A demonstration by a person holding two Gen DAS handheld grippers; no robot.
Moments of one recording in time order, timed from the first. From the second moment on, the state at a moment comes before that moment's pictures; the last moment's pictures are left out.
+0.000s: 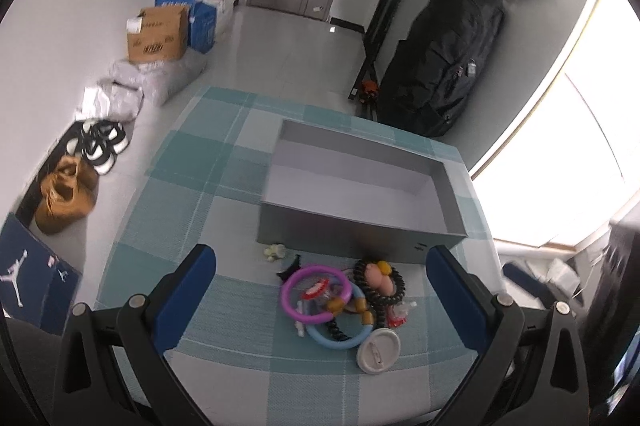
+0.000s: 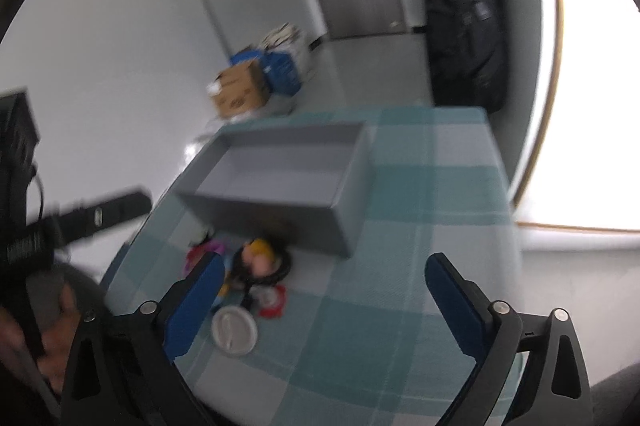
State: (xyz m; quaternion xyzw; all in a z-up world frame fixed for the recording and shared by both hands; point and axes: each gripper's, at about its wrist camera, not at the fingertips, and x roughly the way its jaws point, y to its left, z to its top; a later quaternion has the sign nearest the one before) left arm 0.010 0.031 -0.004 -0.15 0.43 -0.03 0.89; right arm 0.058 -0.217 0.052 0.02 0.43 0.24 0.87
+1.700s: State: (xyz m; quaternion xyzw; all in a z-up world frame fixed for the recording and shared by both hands) left arm 0.032 0.044 -0.055 -0.18 0.56 -0.08 0.80; right arm 0.027 -0.177 0.020 -0.07 0.50 0.29 0.82
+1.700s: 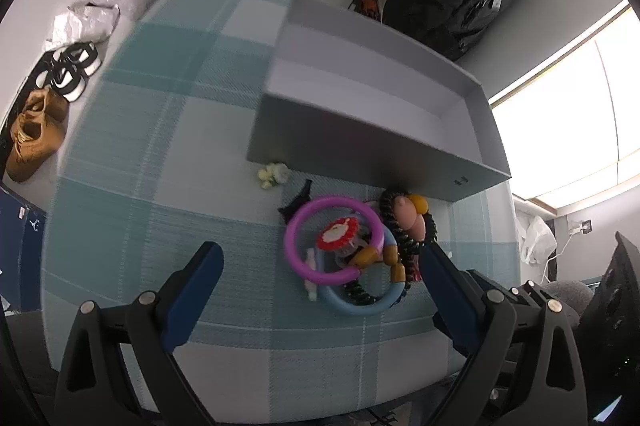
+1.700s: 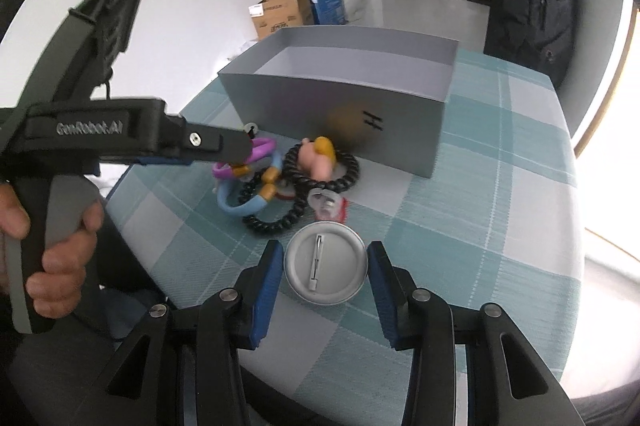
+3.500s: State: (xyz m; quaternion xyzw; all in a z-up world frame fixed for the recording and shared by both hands) left arm 0.091 0.043 0.011 -0.24 0.49 -0.13 0.83; right arm 0.111 -0.186 0.098 0.05 0.42 0.32 0.85
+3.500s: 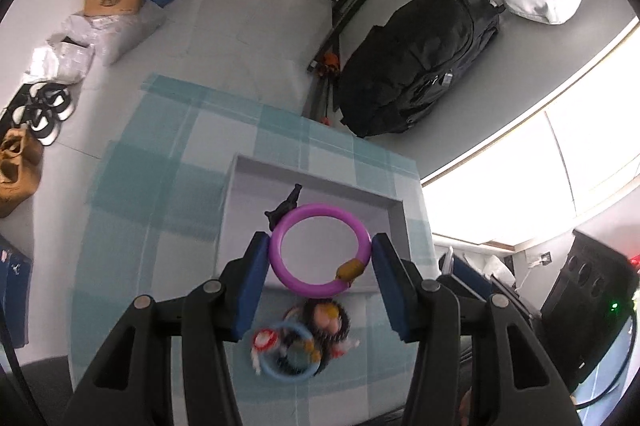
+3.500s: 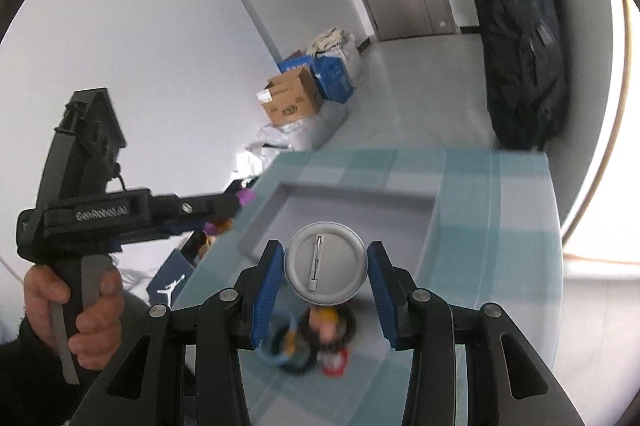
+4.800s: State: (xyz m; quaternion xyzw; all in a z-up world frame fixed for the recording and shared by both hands) left arm 0.097 0.041 0.011 -0.20 0.48 -0.10 0.85; right arm 0.128 -0.185 0.081 0.00 0.40 0.30 0.86
